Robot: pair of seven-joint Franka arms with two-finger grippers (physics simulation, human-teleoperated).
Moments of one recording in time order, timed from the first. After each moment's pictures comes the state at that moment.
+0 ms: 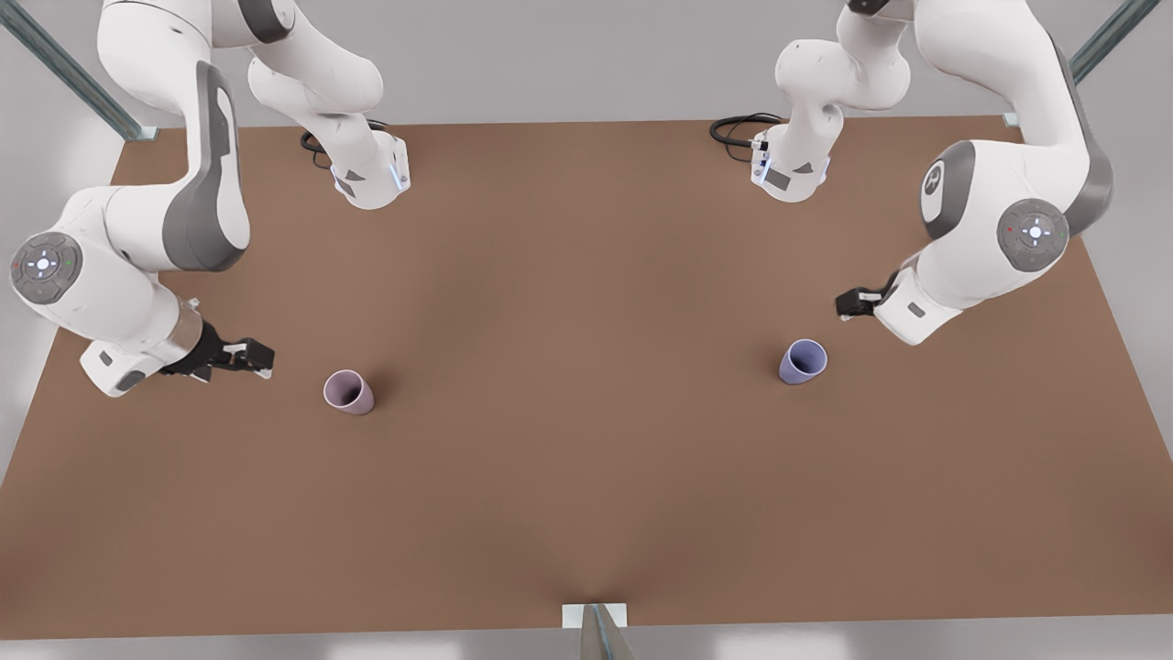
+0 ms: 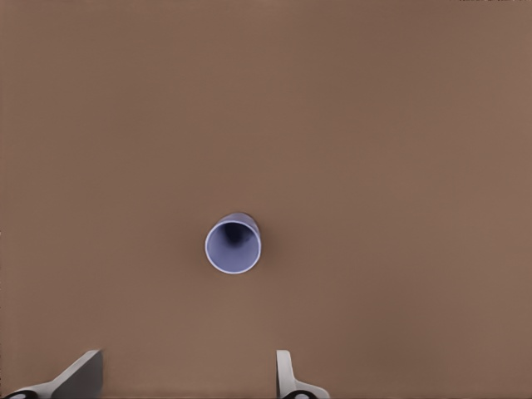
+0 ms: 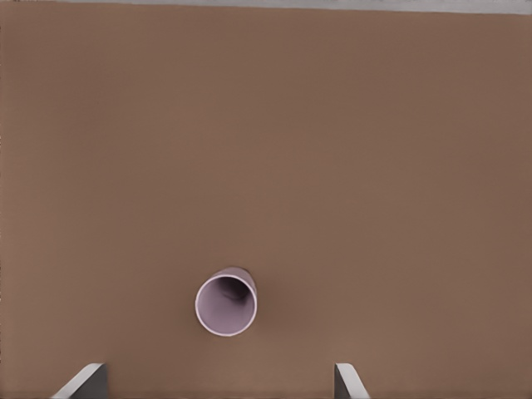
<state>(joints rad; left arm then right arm) -0.27 0.16 0.14 -1.54 -0.03 1.50 -0.12 -0.07 0.21 0.09 -1.50 -0.01 1.71 -0.01</state>
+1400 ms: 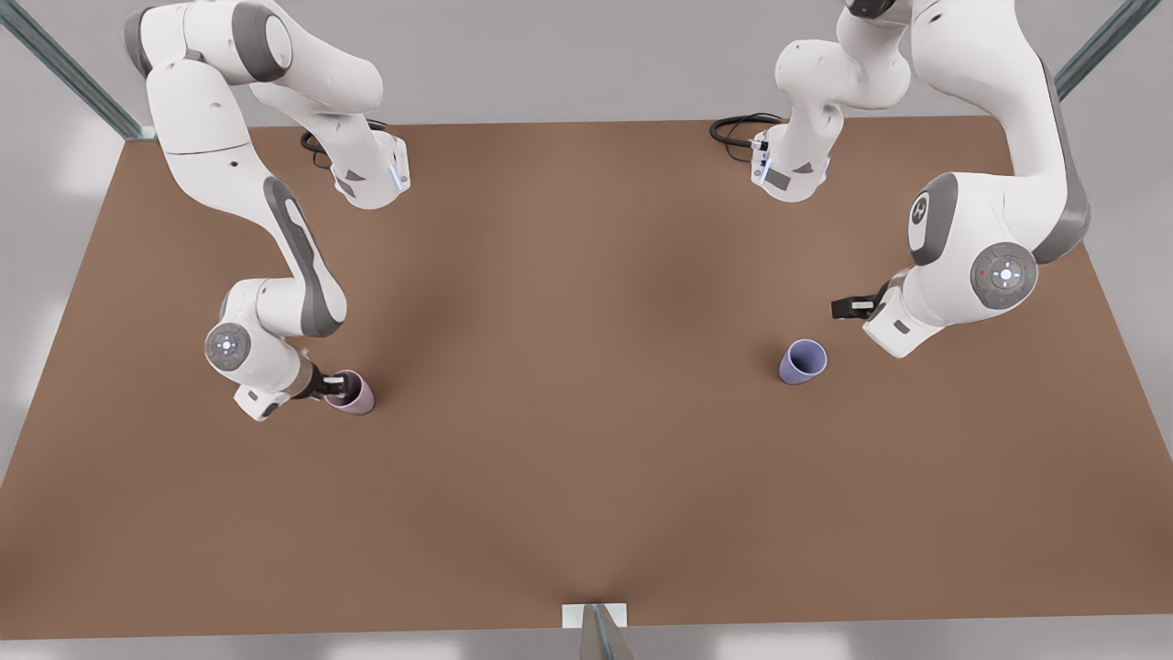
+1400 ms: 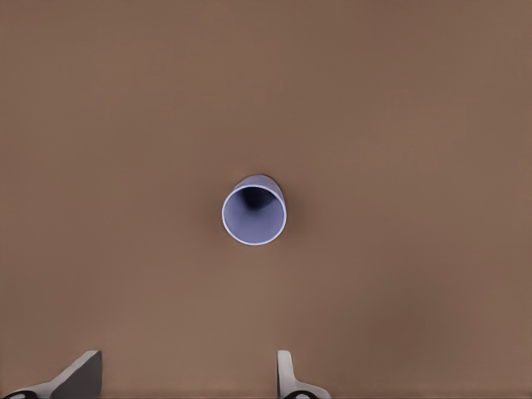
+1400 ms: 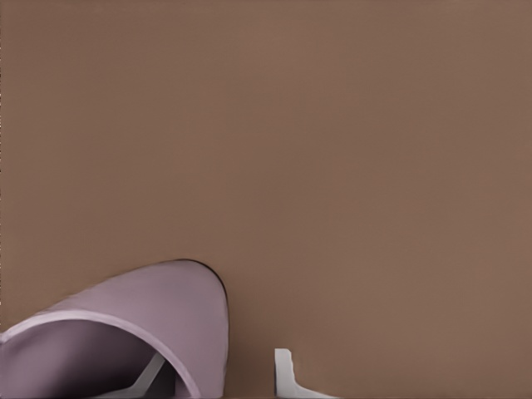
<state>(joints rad) -0.26 0.17 0.15 -1.64 -0.01 1.50 -0.12 -0.10 0.39 0.11 -2.08 -0.01 2.39 -0.06</state>
